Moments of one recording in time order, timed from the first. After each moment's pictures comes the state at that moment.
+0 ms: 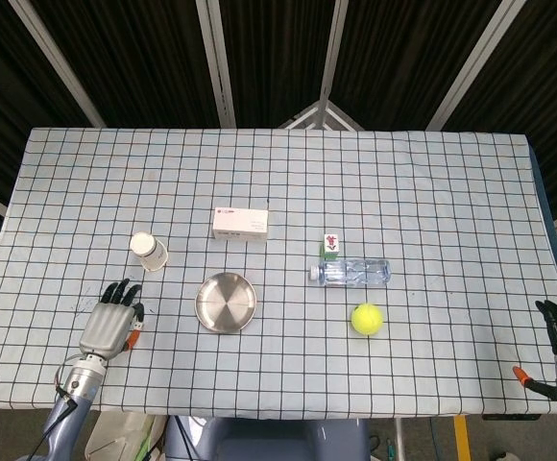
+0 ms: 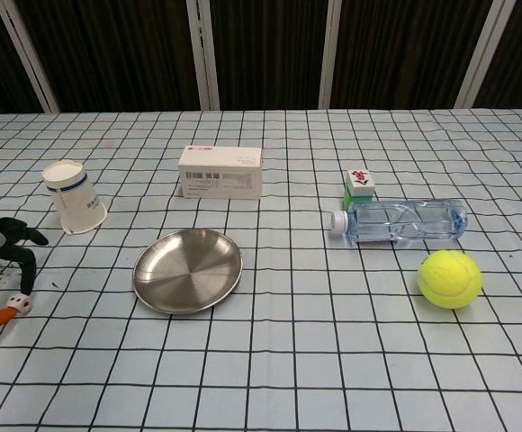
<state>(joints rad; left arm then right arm) -0.32 -1.55 -0.02 -1.52 1.26 1.21 0.55 -0.05 -1.08 0.04 -1.65 -1.47 1.54 -0.02</state>
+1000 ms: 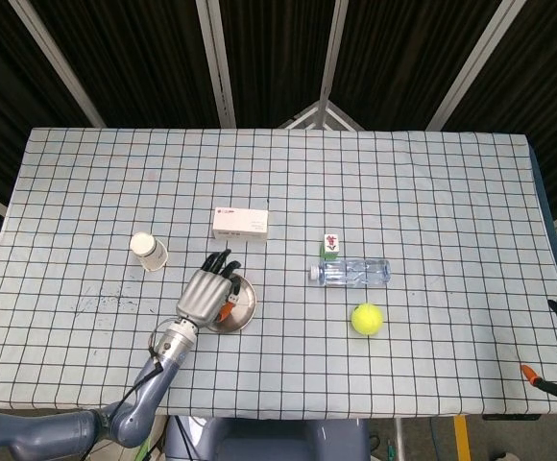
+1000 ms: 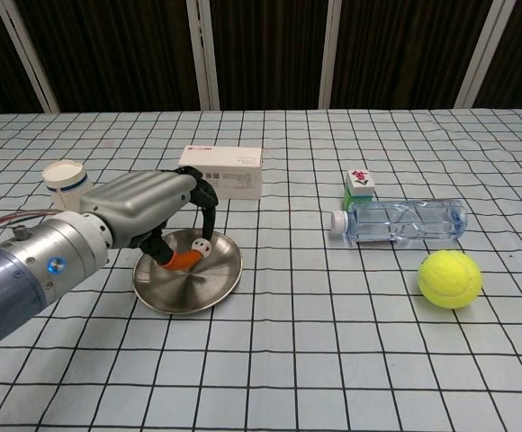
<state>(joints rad) -0.62 -1.84 -0.22 -1.46 1.18 1.04 0.67 -0.06 -1.06 0.06 -1.64 -1.45 1.55 0.02</state>
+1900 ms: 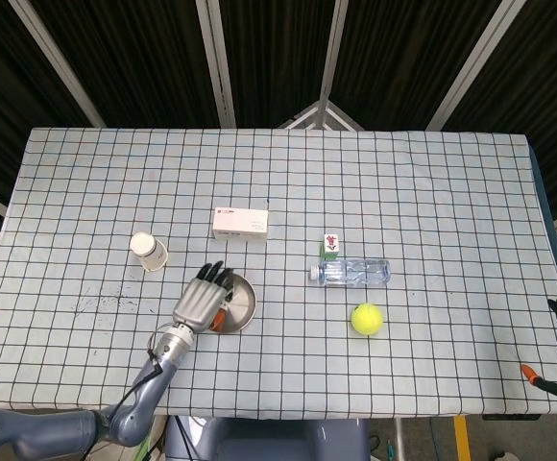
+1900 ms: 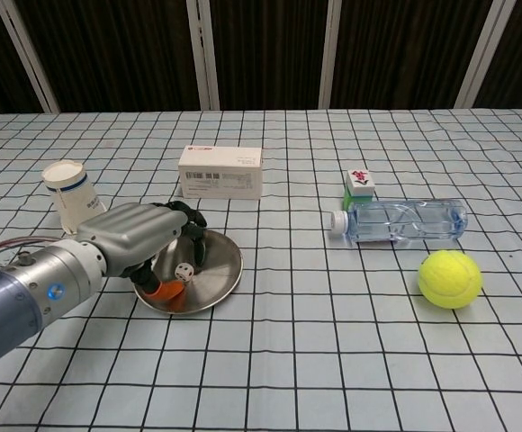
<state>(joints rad) -0.64 -1.82 -0.16 -1.44 1.08 1.01 0.71 -0.05 -1.07 0.06 -1.63 -1.44 1.54 0.02</state>
